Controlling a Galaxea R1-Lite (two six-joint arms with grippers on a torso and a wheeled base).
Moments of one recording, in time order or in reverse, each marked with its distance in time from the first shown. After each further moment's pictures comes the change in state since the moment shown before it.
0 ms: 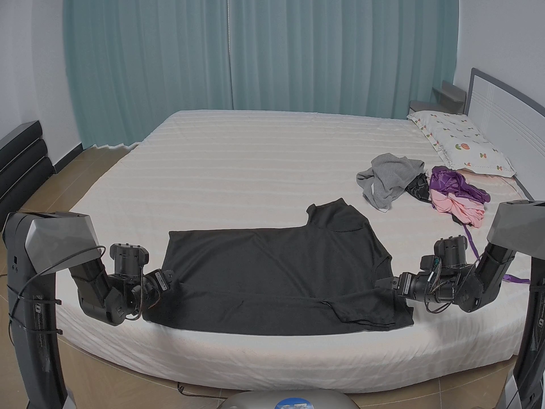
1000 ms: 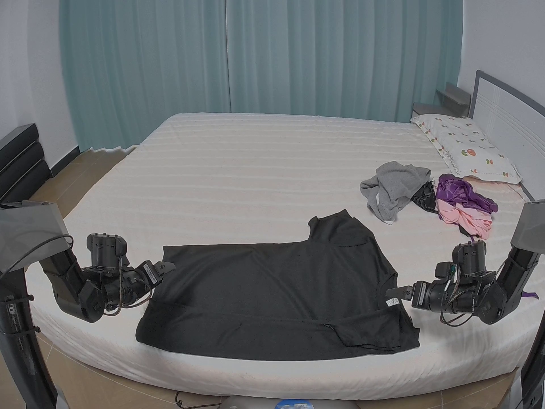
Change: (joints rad) left arm 0.046 -0.193 0.120 0.037 -0.298 -0.137; right arm 0.007 -0.185 0.225 -0.034 0.002 0.012
